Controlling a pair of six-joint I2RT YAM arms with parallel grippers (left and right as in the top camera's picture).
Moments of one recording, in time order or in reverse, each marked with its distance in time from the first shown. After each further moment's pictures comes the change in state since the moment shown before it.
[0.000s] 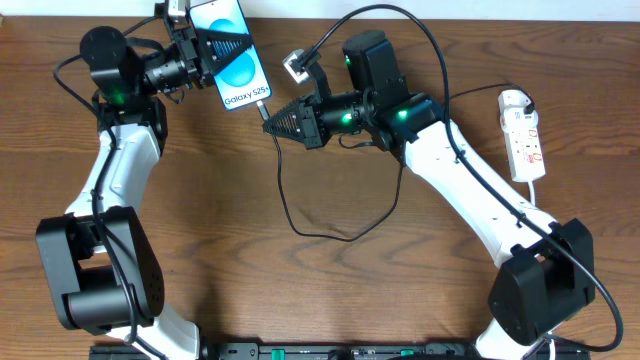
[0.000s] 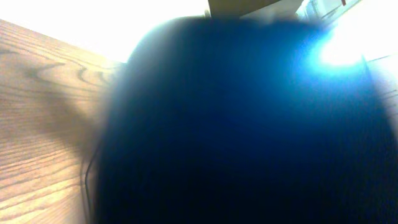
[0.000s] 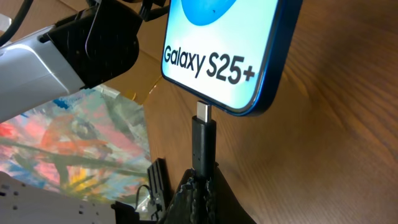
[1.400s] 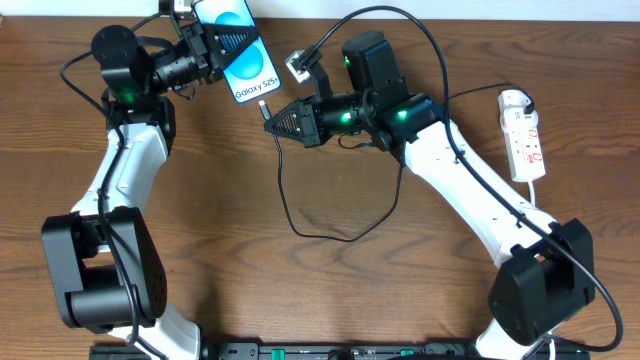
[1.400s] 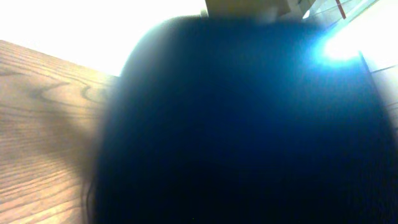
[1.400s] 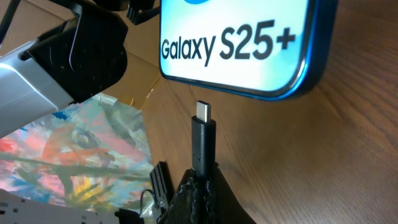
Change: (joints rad) left arm -0.036 0.000 0.000 0.000 -0.105 0.027; right arm 0.000 0.000 0.000 -0.012 0.032 0.056
